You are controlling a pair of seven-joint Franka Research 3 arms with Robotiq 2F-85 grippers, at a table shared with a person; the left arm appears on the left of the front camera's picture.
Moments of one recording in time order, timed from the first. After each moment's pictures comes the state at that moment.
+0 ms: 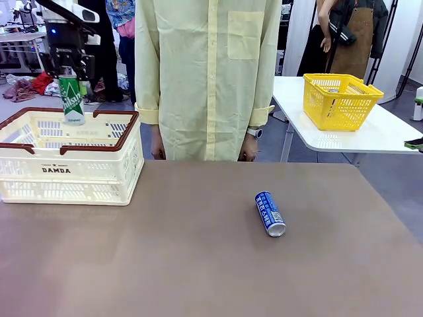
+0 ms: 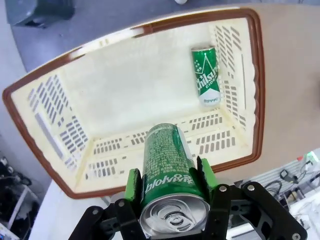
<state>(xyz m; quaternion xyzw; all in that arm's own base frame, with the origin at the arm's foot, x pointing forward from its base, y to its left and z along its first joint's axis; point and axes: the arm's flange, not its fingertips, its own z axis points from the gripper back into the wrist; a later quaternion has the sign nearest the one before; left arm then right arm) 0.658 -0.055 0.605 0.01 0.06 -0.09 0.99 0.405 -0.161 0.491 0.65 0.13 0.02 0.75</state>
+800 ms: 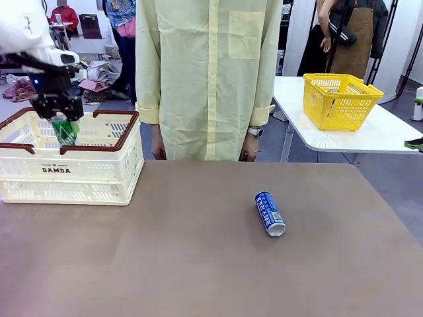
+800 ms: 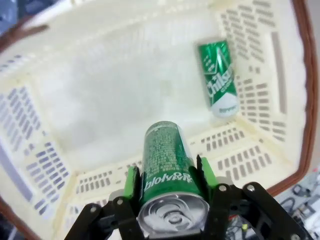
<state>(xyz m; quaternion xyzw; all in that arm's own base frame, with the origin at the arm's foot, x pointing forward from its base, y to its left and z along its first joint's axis) 0.592 -0.011 0.495 -0.05 -0.02 -0.11 0.99 0.405 -0.161 0.491 0.65 0.13 0.02 0.75</state>
